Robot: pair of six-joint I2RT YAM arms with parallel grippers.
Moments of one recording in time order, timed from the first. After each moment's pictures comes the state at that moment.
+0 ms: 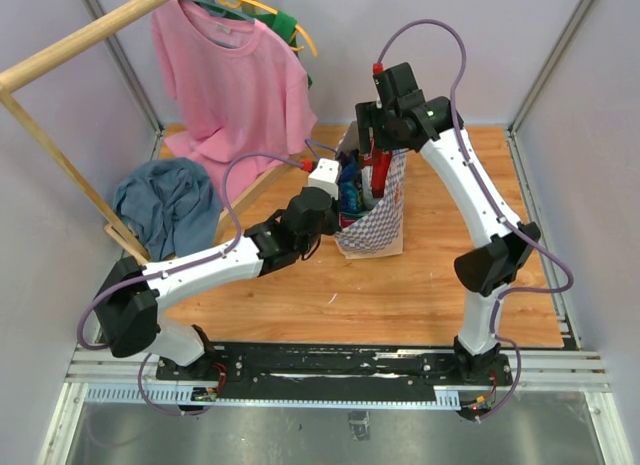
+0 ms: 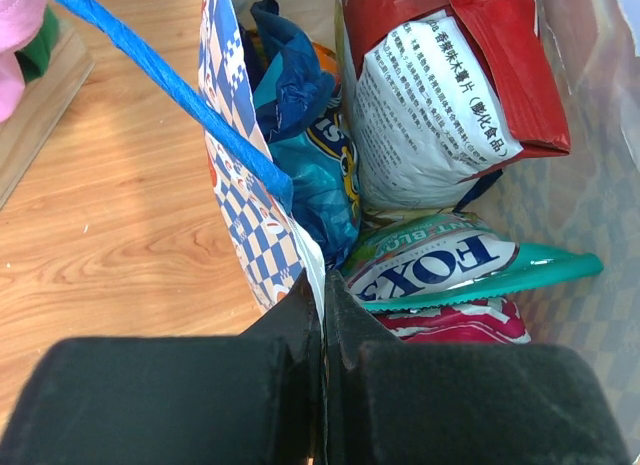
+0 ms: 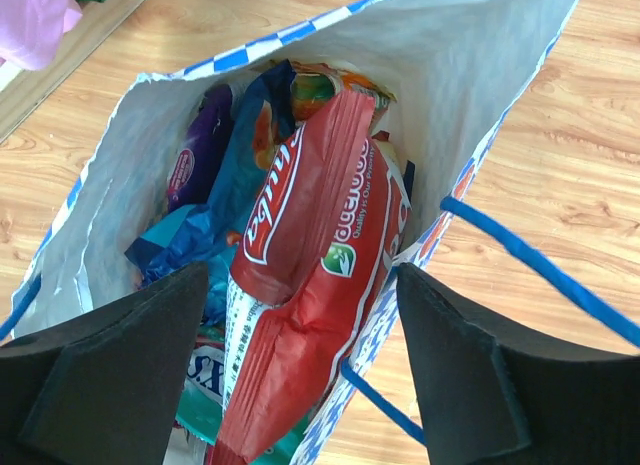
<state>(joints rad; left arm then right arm) -0.94 1.43 1.04 0.06 -0.49 -0.32 0.50 1.89 2.22 -1.11 0.21 0.22</state>
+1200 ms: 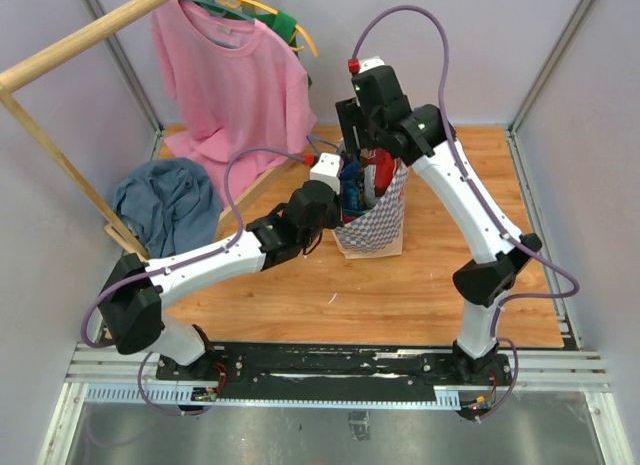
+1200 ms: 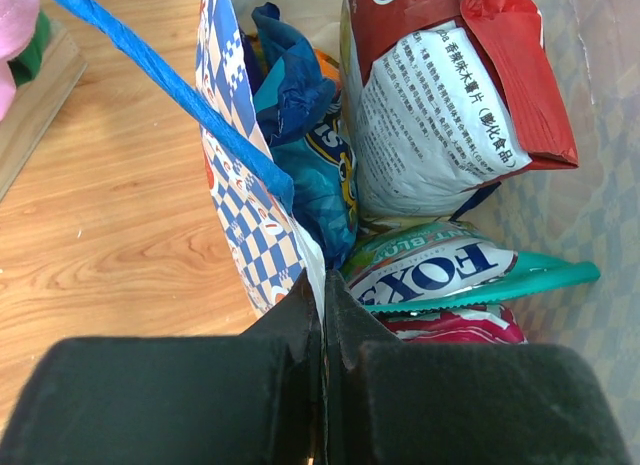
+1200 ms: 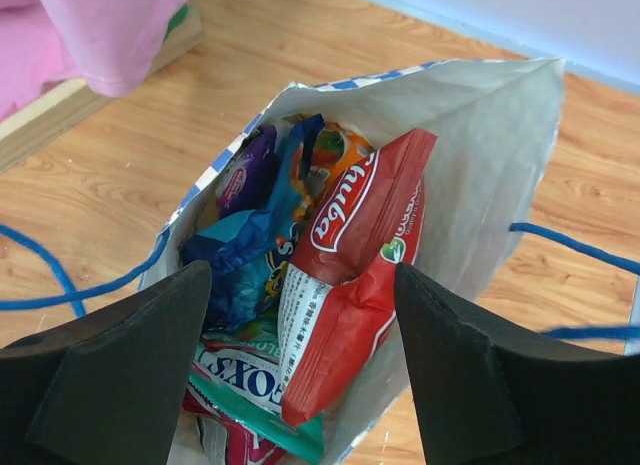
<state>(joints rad) -0.92 1.46 1.09 0.03 -0.47 -0.33 0.66 1.85 2.29 -1.07 0.41 0.13</state>
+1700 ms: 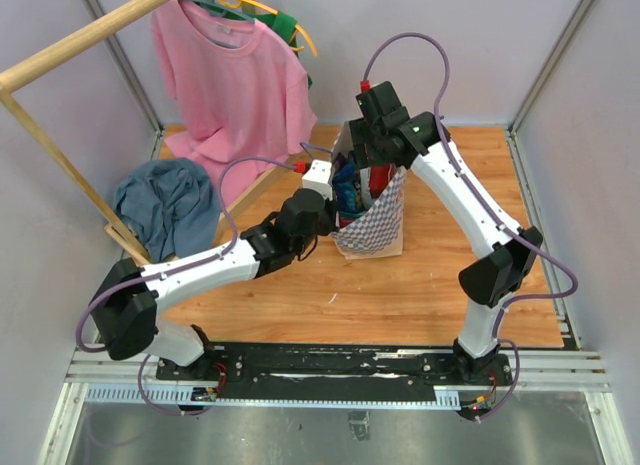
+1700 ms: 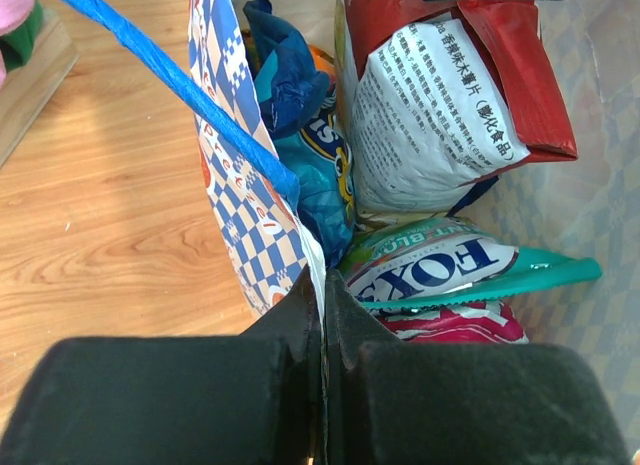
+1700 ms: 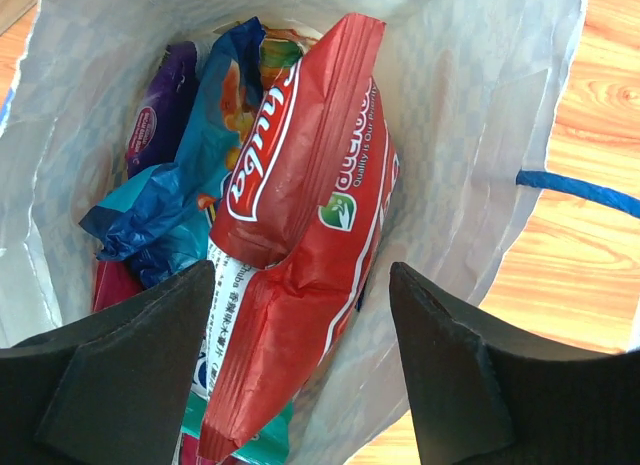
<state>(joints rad) -0.92 1.42 1.00 0.11 -0.45 -0.36 0.59 1.84 2.08 -1.07 0.38 0.21</state>
